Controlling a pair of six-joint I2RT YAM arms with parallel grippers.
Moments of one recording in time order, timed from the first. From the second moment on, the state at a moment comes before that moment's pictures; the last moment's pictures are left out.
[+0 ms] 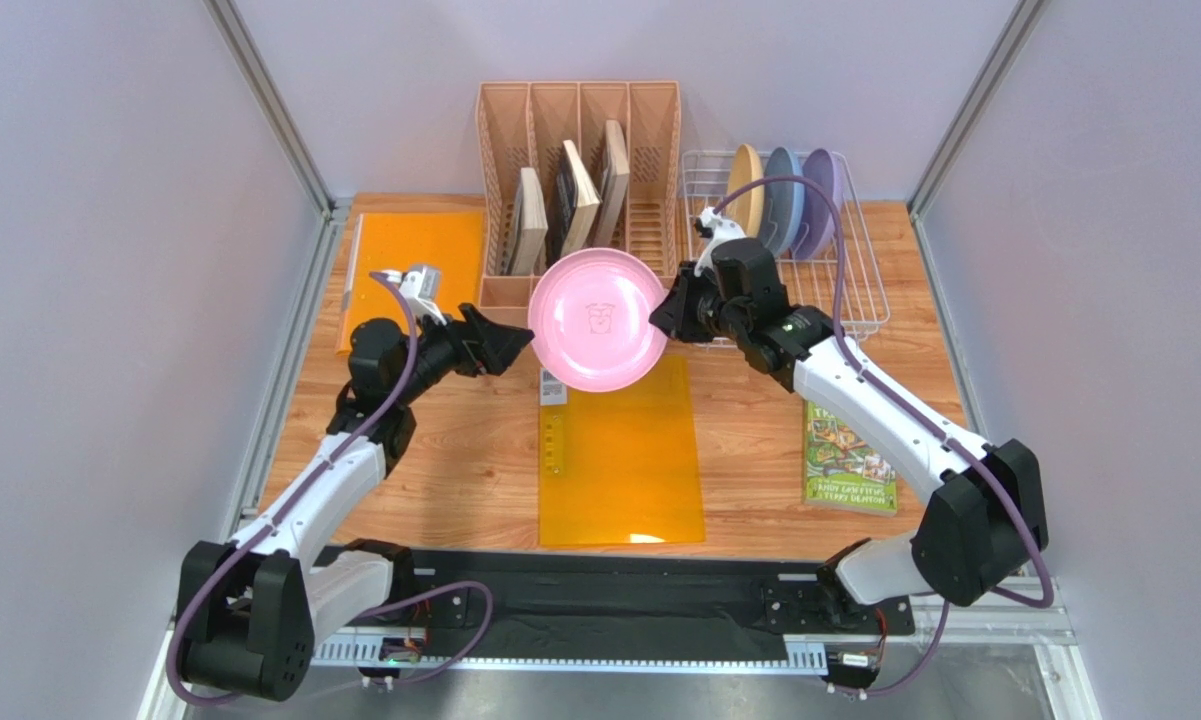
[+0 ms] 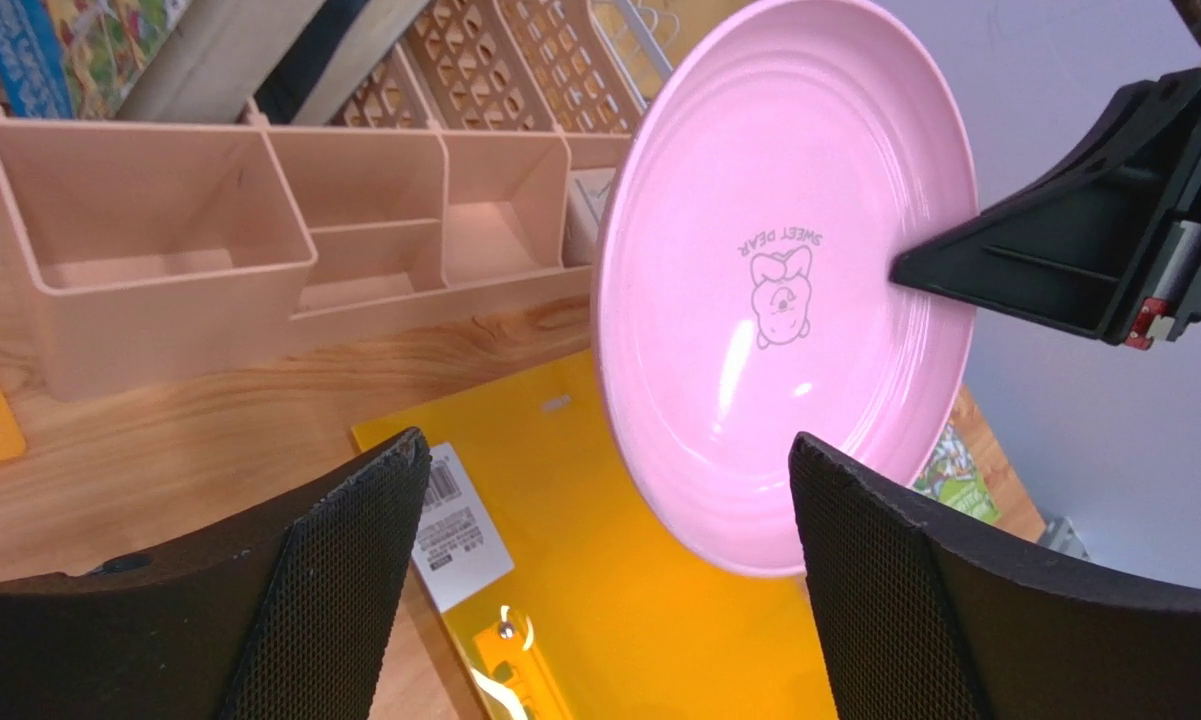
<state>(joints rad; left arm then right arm) -0.16 1.05 0.54 0.39 0.50 -0.53 0.54 1.41 1.18 -0.31 -0.06 0.47</state>
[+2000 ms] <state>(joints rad) -0.22 0.38 0.25 -0.54 -0.36 -0.86 0.21 1.63 1.44 -0.41 0.34 0.31</state>
